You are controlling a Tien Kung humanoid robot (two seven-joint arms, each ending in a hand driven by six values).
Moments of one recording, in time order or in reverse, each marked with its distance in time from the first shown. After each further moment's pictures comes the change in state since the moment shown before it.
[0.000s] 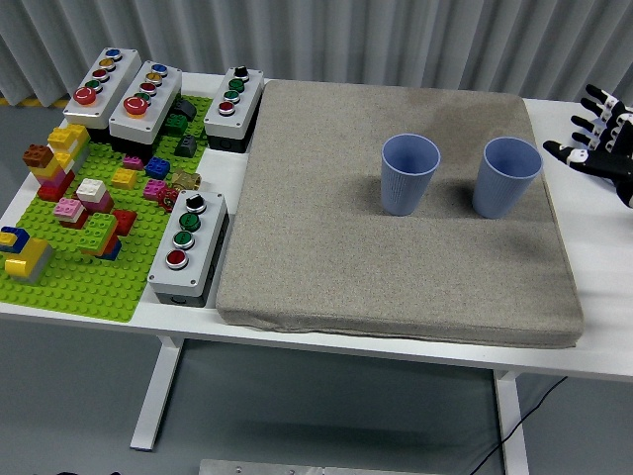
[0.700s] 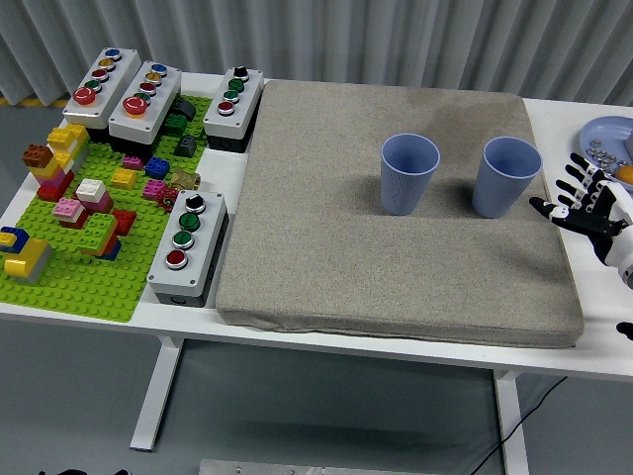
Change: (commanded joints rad) left arm -0.010 -0.011 0.013 0.000 0.004 -0.007 0.002; right arm -0.116 0.060 -0.021 -0.036 0.017 -0.054 0.037
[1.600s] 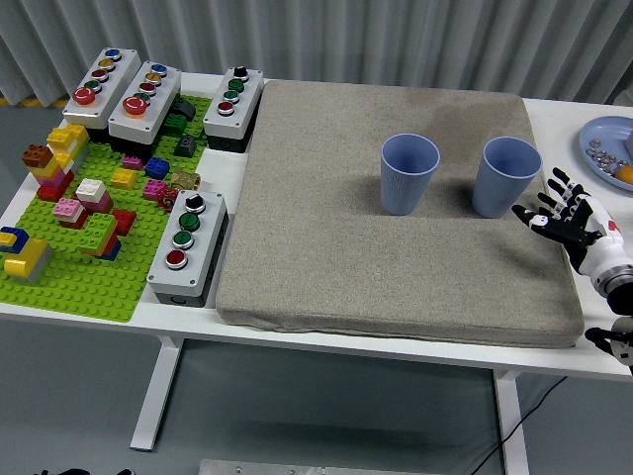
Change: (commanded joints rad) left arm -0.004 -0.001 0.042 0.000 -0.029 -0.005 -0.003; right arm 0.063 0.042 -0.102 -0.127 0.078 -0.075 0.091
